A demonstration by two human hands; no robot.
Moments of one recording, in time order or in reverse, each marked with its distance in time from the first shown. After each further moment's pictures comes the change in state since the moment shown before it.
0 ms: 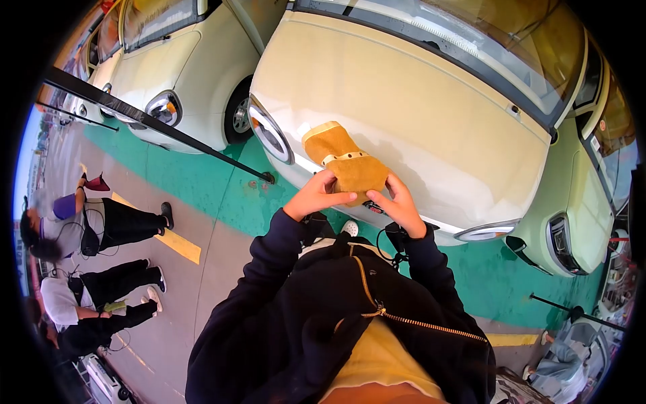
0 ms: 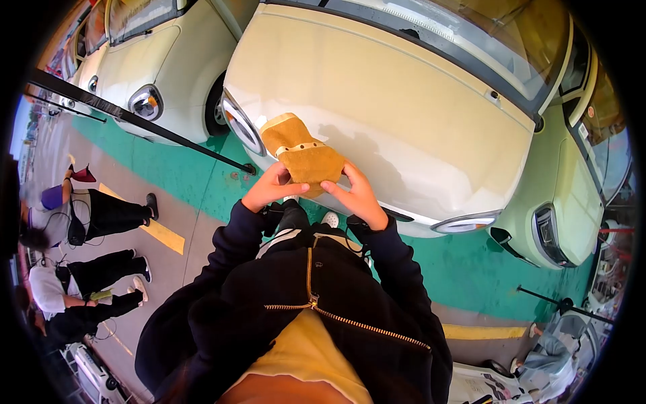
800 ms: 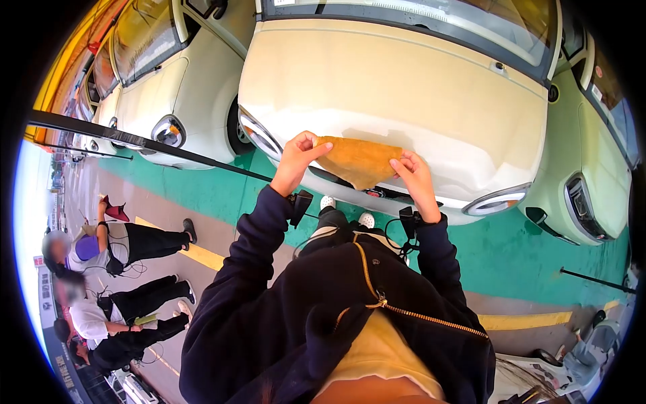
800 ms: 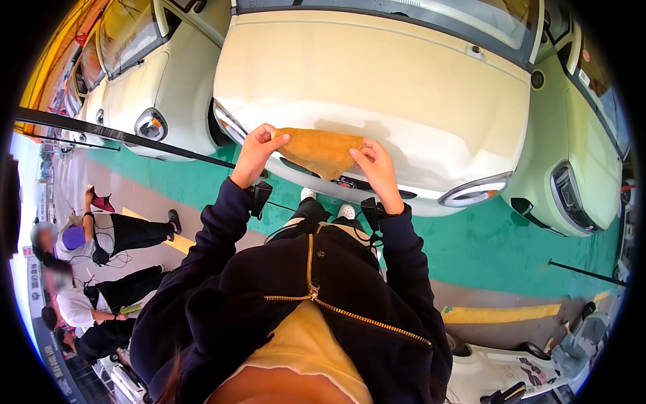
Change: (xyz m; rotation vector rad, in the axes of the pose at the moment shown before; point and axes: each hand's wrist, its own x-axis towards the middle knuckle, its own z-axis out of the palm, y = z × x) left_hand 0.042 -0.006 -0.018 0.025 0.317 -0.003; right_hand -0.040 0.029 -0.054 0.296 0.439 0.370
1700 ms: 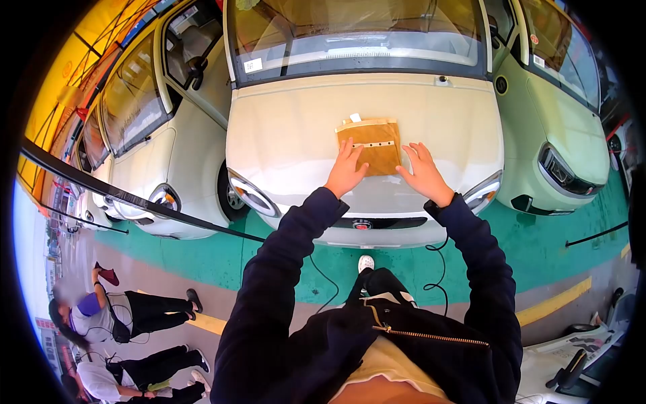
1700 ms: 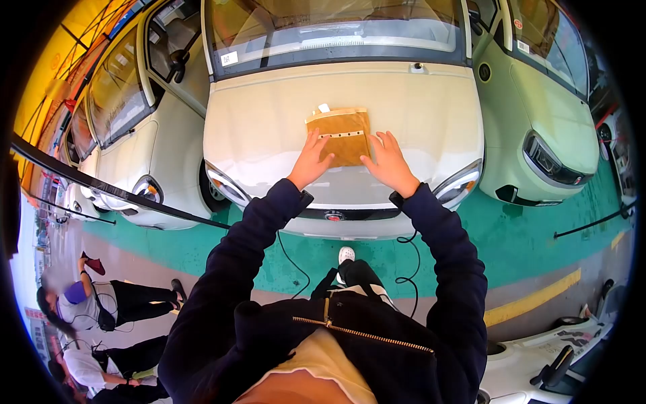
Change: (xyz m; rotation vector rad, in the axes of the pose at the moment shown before) left_hand 0.077 -0.065 0.090 1.064 -0.221 0.586; right_hand 0.003 -0.054 -0.062 -1.235 0.096 -0.518
